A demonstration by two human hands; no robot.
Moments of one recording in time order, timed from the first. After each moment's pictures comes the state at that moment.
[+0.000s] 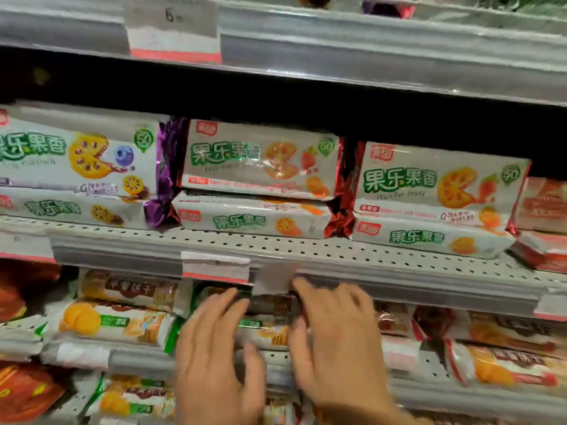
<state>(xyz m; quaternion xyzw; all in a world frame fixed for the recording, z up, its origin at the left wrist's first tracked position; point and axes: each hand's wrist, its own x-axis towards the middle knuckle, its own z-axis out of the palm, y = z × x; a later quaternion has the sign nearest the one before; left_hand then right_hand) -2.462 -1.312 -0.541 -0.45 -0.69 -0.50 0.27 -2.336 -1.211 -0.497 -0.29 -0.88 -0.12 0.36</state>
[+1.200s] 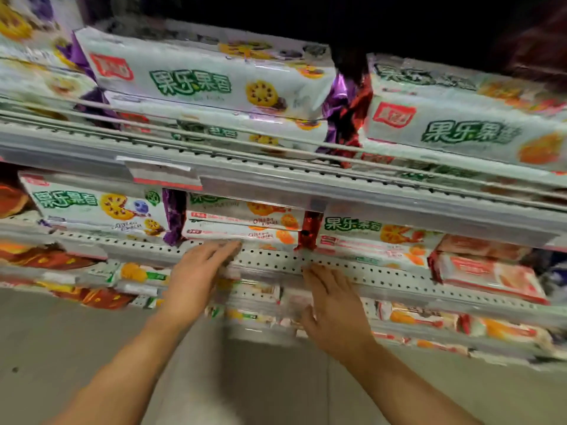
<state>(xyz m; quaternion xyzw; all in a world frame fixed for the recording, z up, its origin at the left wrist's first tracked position) -2.536 -1.309 -0.380 -0.56 -0.79 -0.24 0.02 -2.280 -1.177 -0.370 -0.30 -0.94 0.09 0.12</state>
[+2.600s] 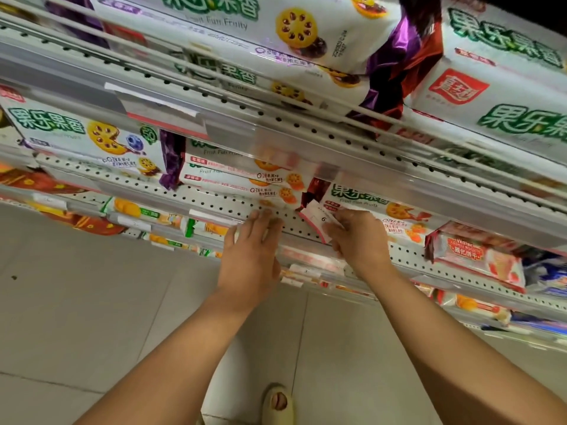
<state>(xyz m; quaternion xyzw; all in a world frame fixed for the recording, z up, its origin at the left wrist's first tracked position) -2.427 -1.275 -0.374 -0.50 -0.85 -0.14 -0.08 -2.299 -1.104 -0.320 -0.46 -0.86 0.23 0.04</state>
